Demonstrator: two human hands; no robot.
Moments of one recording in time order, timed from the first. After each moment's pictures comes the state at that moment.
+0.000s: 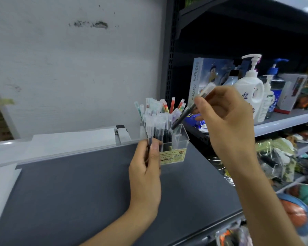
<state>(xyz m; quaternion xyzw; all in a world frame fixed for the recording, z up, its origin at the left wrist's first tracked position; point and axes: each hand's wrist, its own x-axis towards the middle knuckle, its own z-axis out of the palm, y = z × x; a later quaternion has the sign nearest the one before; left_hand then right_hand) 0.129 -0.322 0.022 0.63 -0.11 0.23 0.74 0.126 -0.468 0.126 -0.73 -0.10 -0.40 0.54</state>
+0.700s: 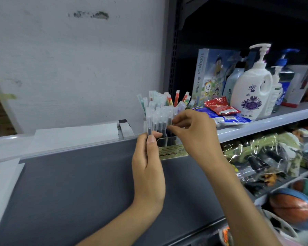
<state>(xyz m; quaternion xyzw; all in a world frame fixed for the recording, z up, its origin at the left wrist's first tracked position) 0.136 -0.323 0.017 0.61 -0.09 0.25 0.74 0.175 -0.444 0.078 -0.87 -0.01 -0.29 0.41</state>
